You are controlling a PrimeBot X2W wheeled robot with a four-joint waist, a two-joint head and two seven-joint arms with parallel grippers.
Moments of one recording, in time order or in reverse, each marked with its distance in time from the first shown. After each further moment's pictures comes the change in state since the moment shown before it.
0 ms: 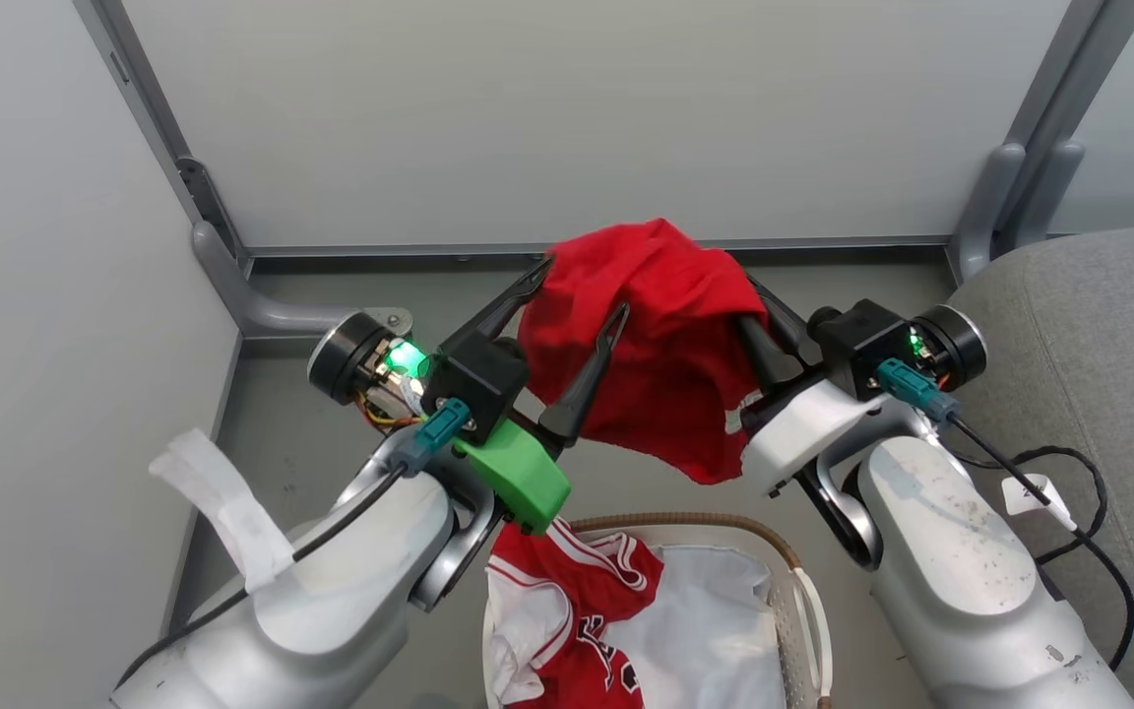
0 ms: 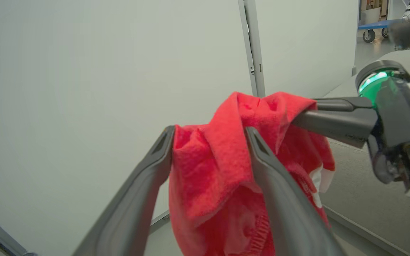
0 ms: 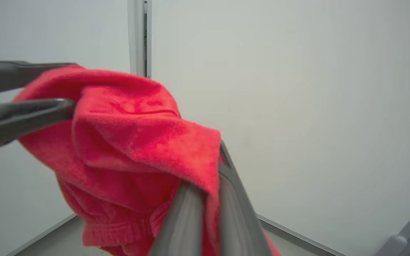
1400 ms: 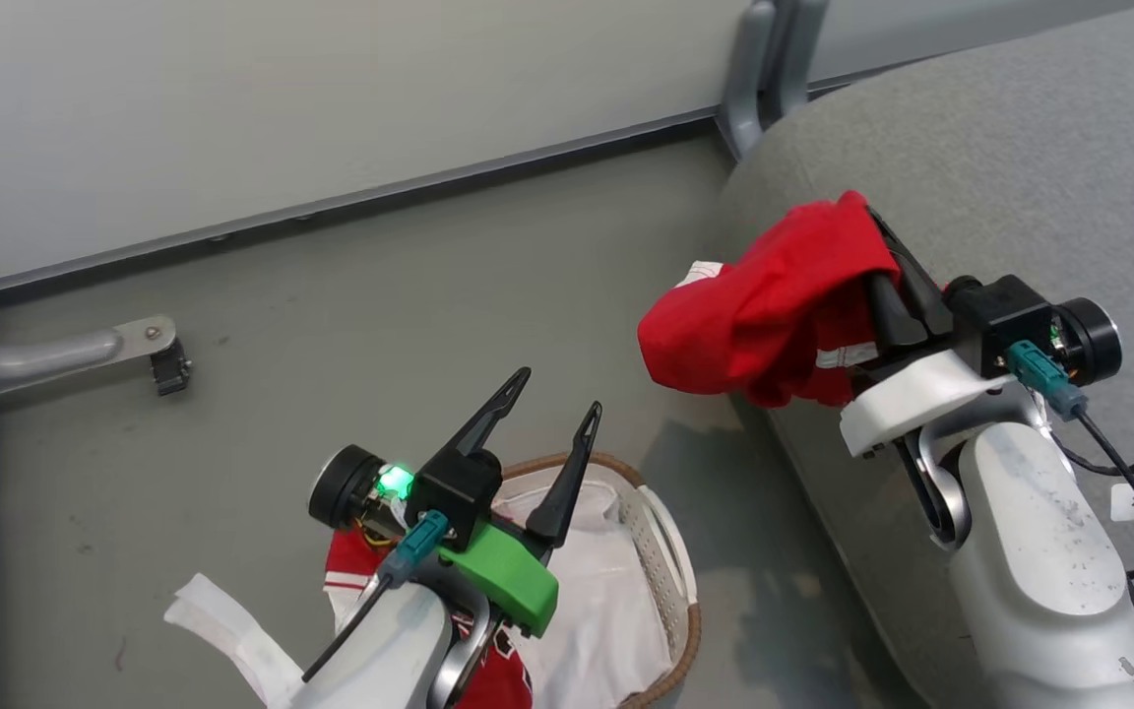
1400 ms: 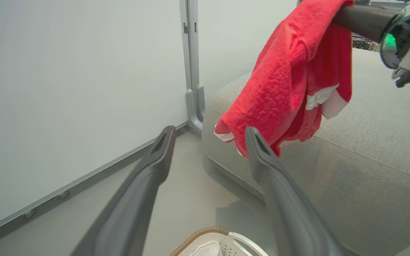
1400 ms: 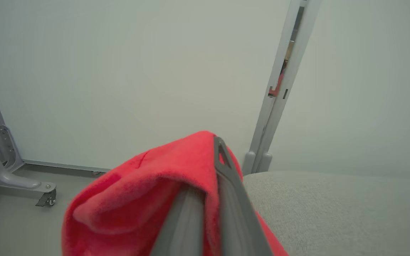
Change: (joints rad) left arm 0.347 -0.162 0.364 0.036 0.272 -0.158 -0.025; right arm 0.051 -0.001 -0.257 -0.092 -0.107 0.000 0.000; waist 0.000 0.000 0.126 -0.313
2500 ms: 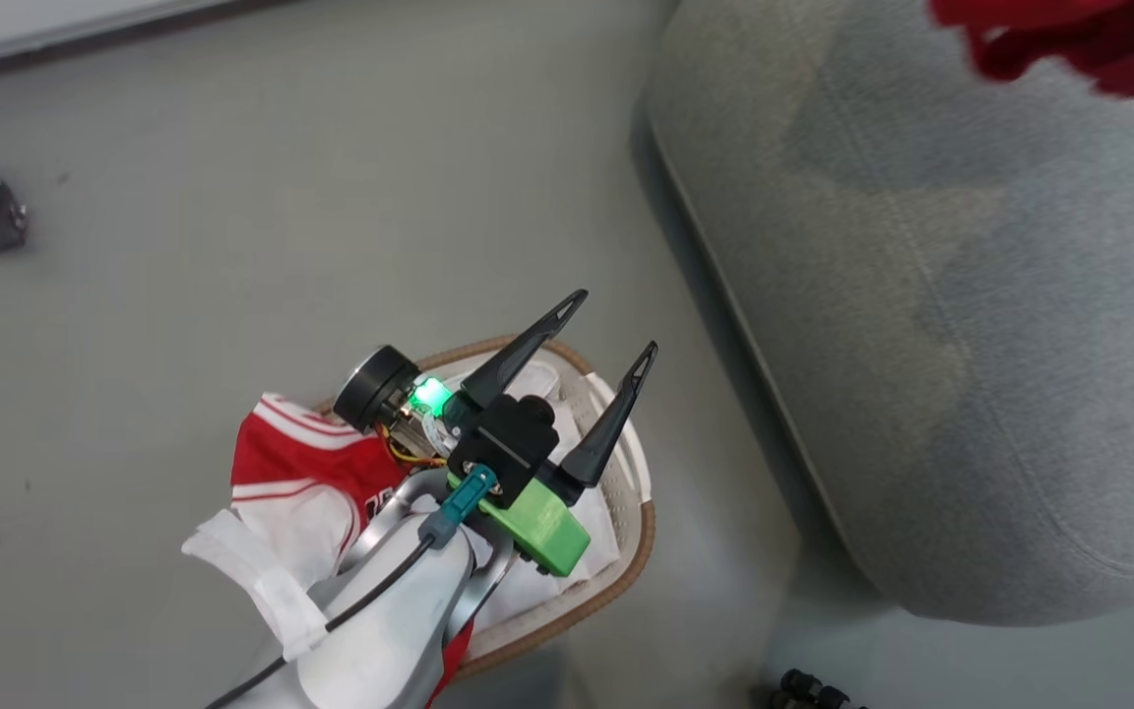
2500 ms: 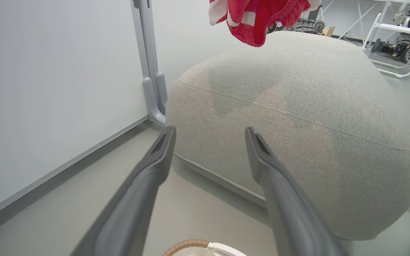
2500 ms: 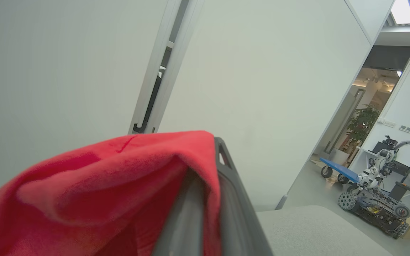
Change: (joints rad) left arm -0.134 0.008 -0.051 -0.042 0.133 -0.059 0.000; right arm -0.383 -0.146 -0.424 -0.026 -0.154 0.000 0.000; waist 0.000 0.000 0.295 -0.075
